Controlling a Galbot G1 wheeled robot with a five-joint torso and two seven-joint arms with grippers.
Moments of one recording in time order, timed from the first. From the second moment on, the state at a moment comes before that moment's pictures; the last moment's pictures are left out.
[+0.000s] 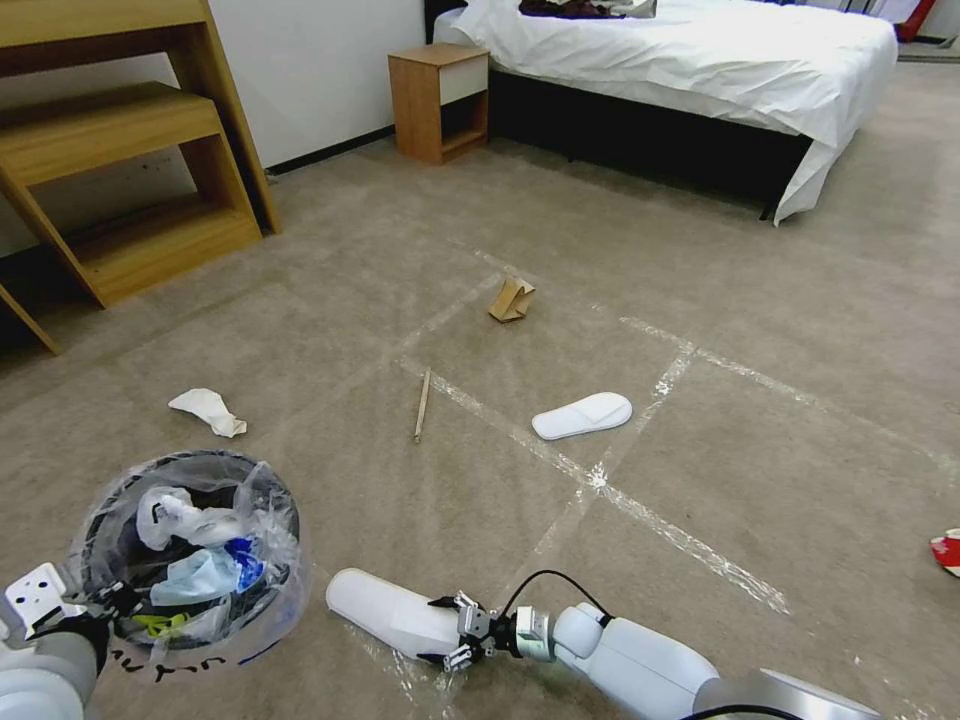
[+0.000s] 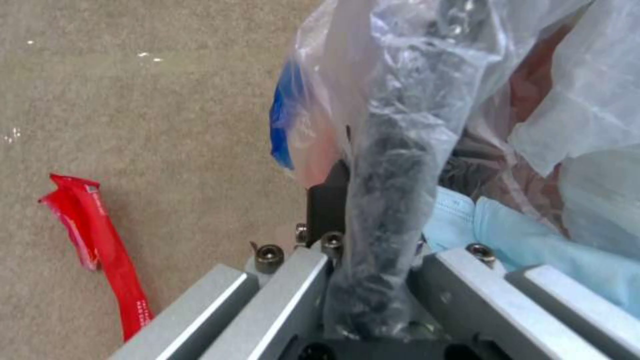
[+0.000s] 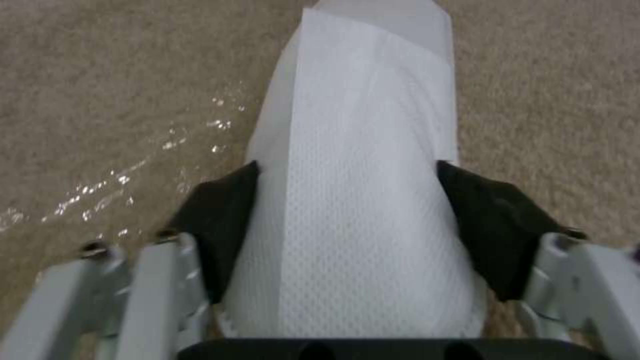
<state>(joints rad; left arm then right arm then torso) 1.73 -1.26 -1.03 -2.38 -1.21 0.70 -0.87 -0.65 1.34 -0.74 0.65 0.38 0.60 -0.53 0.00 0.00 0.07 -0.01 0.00</state>
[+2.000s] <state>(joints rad) 1.73 -1.21 -1.07 -2.44 -1.37 0.70 -0.96 -0.20 0.90 -0.55 1.63 0.67 0.49 -0.50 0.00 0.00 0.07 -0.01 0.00</state>
